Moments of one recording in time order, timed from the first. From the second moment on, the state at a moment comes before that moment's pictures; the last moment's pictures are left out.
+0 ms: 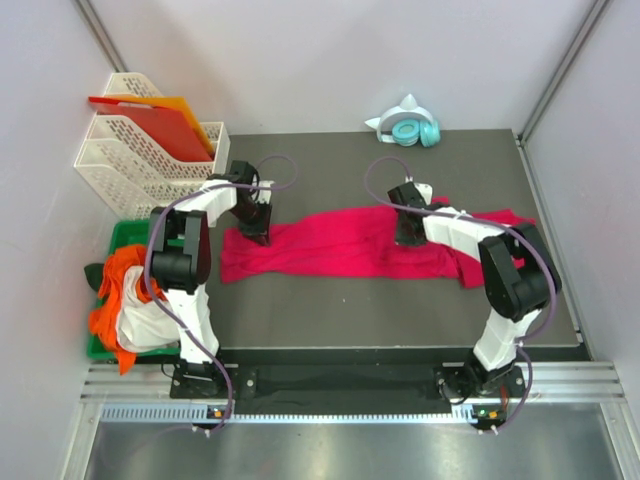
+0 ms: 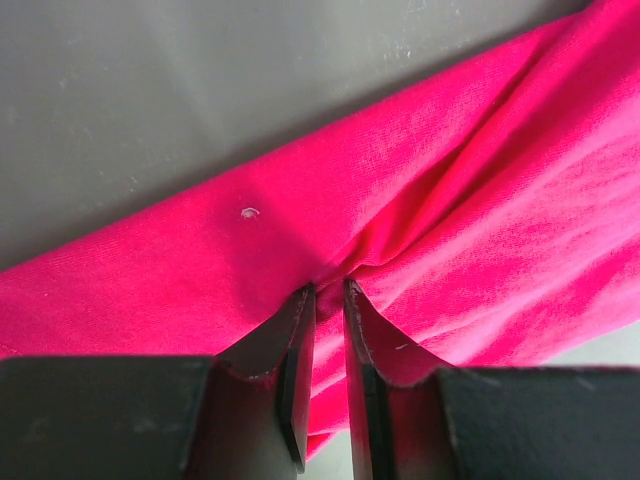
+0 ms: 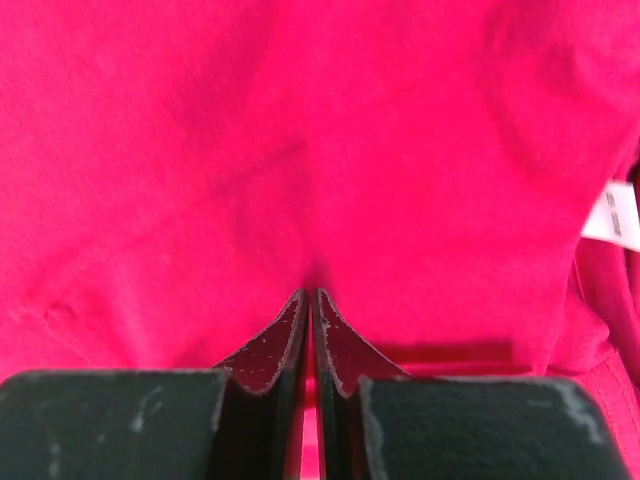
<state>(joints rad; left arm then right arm) -0.14 2.01 1.44 -0.77 0.27 0.04 0.45 1.77 1.11 -0.42 0.32 0.55</state>
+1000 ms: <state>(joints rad) -0.14 2.01 1.45 -0.78 0.27 0.03 0.57 1.52 0.91 -0.50 0.35 0.61</state>
